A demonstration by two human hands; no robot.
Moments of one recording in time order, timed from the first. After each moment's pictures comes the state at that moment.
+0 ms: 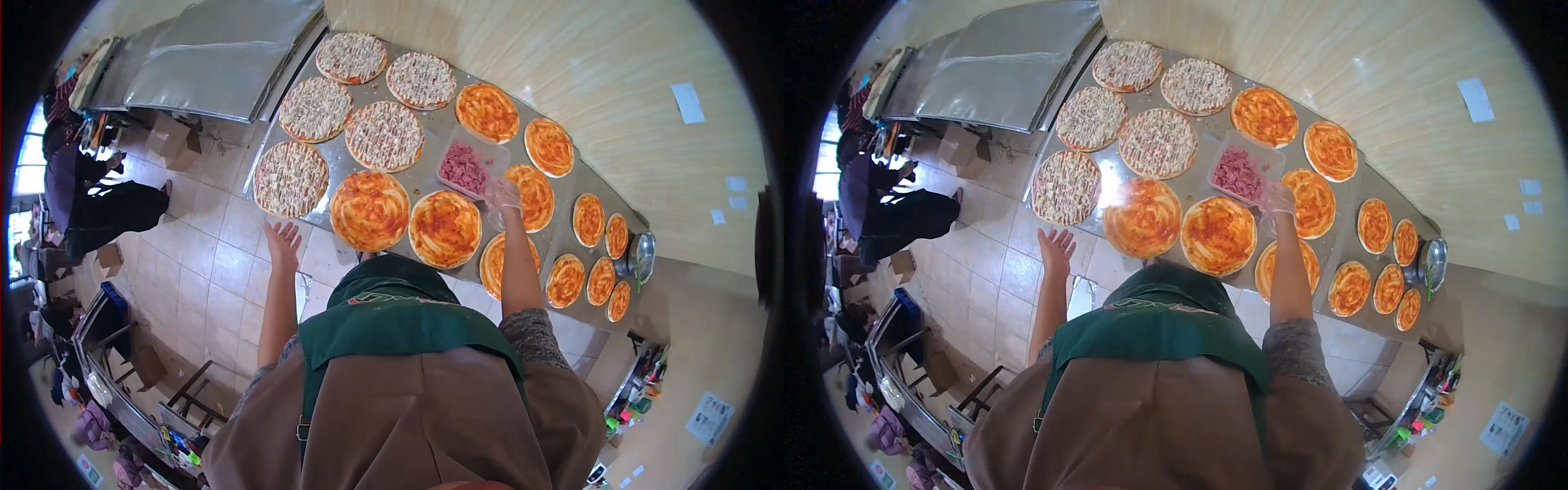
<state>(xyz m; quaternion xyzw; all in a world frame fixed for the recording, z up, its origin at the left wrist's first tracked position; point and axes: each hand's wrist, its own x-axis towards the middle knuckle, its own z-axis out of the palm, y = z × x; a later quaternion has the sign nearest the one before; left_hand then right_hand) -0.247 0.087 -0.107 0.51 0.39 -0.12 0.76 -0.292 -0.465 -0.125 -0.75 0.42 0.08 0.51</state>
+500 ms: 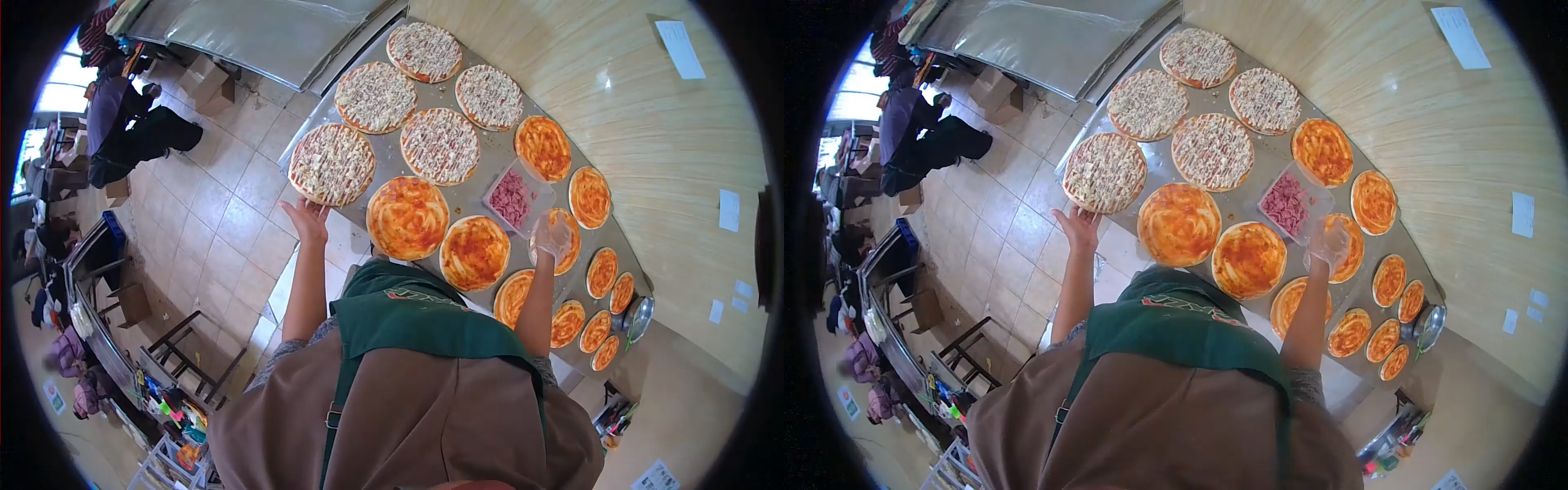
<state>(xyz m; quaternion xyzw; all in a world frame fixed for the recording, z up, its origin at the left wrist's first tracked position) -0.211 0.083 -0.121 0.38 0.39 -0.01 0.84 -0.273 -0.417 -0.031 -0.90 0.42 -0.02 0.08</state>
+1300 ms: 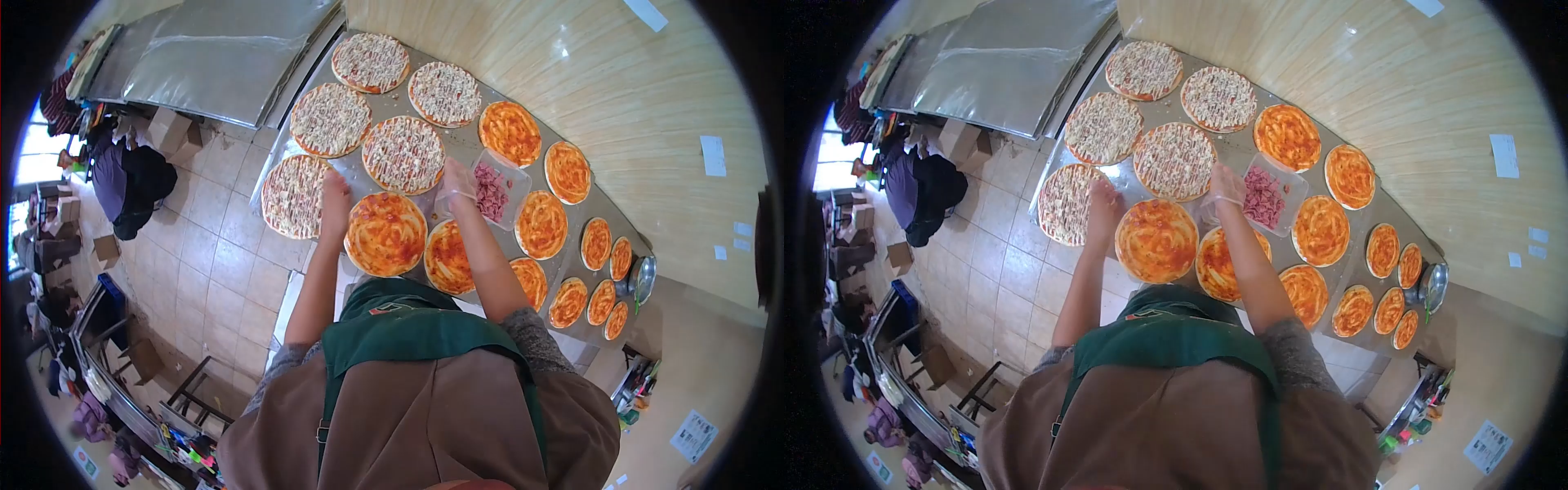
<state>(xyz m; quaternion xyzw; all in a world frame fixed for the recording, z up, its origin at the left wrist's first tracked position) -0.137 -0.023 -0.133 0.74 0.08 -0.12 0.65 -0.155 -0.308 -0.126 -0.87 0.32 0.00 0.38</state>
